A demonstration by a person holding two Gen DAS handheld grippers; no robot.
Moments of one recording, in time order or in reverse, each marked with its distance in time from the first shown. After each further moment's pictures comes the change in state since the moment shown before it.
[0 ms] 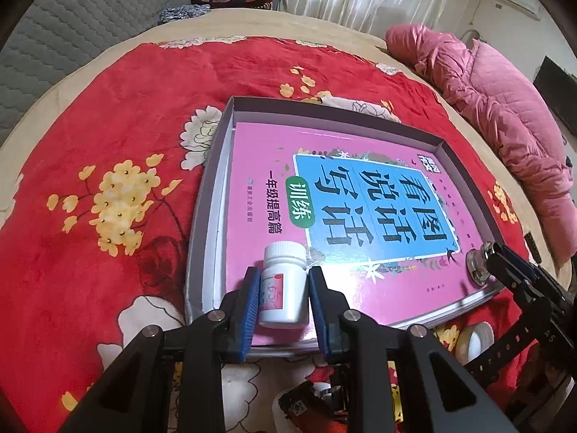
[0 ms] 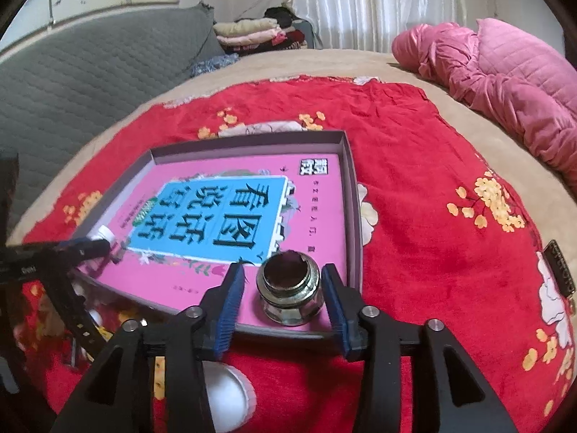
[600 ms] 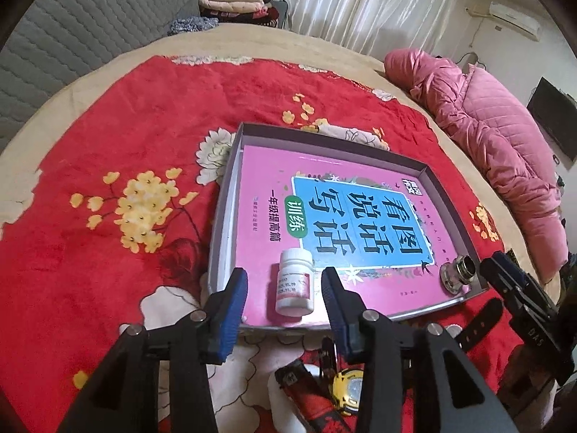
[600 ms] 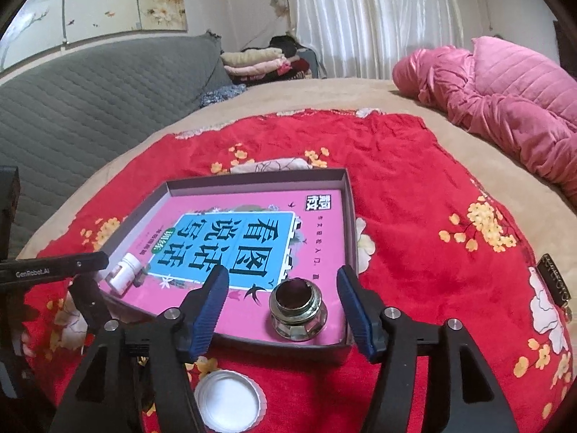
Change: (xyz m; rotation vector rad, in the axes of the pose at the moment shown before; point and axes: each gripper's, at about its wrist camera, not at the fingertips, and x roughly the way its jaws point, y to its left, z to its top) left arm -0.041 0.003 -0.005 -0.028 -0.077 -0.019; right arm -0.030 0.005 0.004 -0.006 -0.119 0.018
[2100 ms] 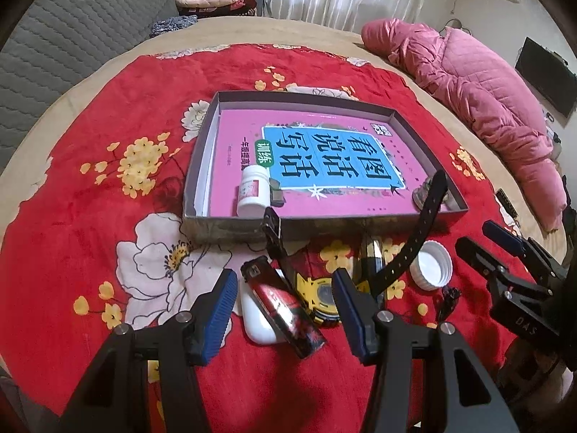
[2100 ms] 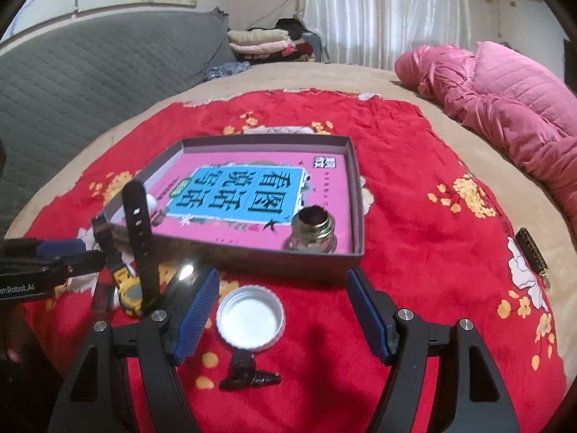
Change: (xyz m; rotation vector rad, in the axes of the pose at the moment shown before) left arm -0.031 -0.036 -0.061 0.106 0.070 0.022; right arm -0.036 0.029 -0.043 -0.076 0.109 -0.042
